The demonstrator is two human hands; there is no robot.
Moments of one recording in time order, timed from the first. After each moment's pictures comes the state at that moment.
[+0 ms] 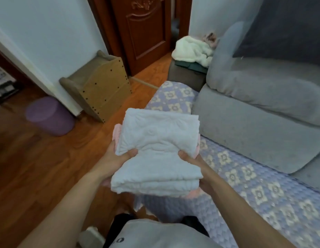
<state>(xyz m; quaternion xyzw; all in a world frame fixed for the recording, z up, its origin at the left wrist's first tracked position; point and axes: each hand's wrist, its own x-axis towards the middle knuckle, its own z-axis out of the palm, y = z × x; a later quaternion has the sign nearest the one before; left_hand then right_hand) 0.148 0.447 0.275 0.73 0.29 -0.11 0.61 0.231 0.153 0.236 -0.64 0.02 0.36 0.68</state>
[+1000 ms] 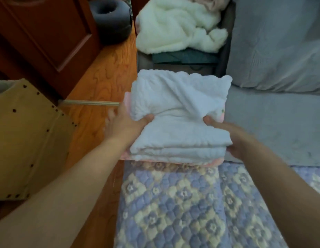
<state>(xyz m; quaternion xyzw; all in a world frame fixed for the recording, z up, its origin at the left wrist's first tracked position) 0.697 0.578 0.060 0.93 0.09 -0.11 0.35 0.629 0.295 0.069 -0.70 0.37 0.14 0.59</state>
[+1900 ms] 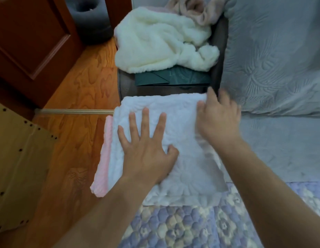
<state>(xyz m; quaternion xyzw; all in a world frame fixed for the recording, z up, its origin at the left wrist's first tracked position) 0.716 0.479 0.048 0.99 -0.13 0.01 0.10 0.730 0.309 0.121 -0.96 0.24 -0.05 0.15</state>
